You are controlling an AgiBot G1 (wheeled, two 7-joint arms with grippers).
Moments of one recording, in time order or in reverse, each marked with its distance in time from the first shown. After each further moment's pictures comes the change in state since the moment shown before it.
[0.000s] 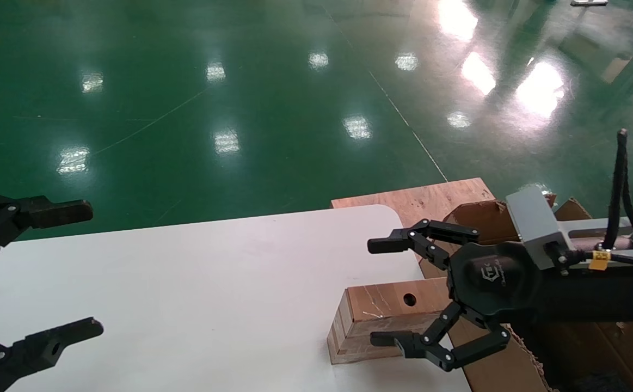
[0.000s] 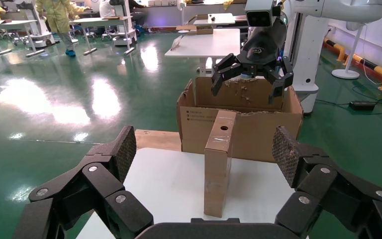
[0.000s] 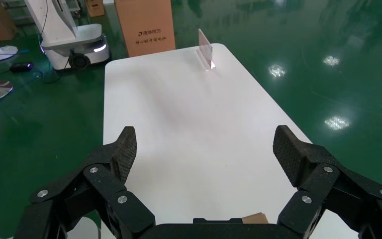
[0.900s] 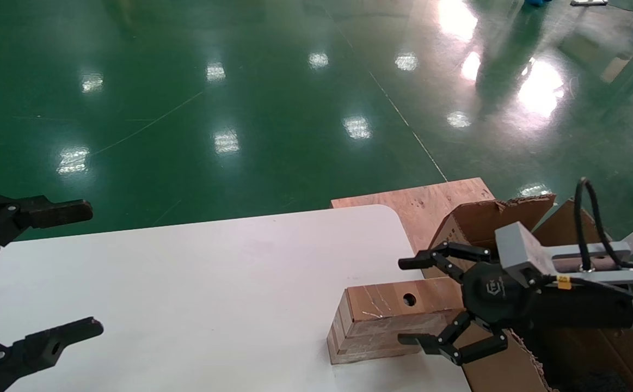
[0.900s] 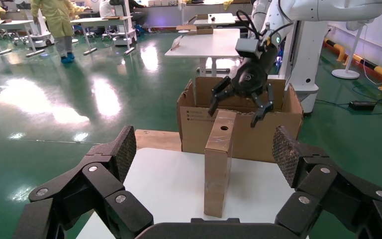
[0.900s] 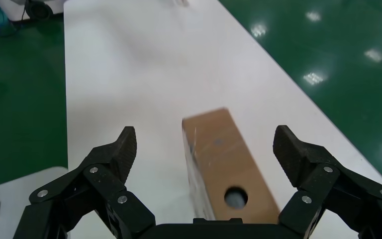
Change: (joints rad) left arm 0.000 0.000 0.000 0.000 0.000 0.000 0.000; right arm 0.095 -0.005 -0.202 -0.241 -0.073 -0.003 -0.203
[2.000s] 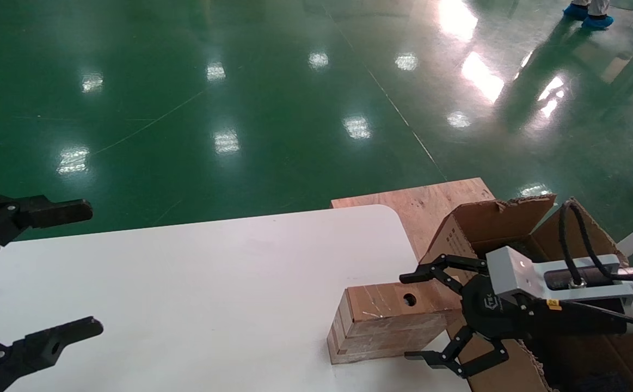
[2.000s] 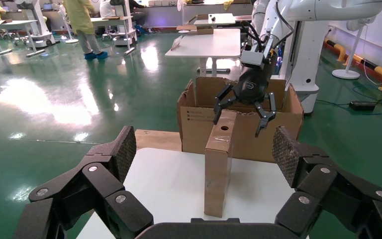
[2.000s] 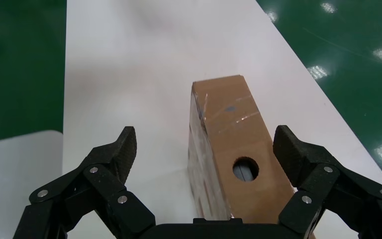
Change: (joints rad) left arm 0.000 0.000 0.000 0.000 0.000 0.000 0.000; right arm 0.089 -0.006 -0.122 -0.046 -0.060 -0.003 -0.127
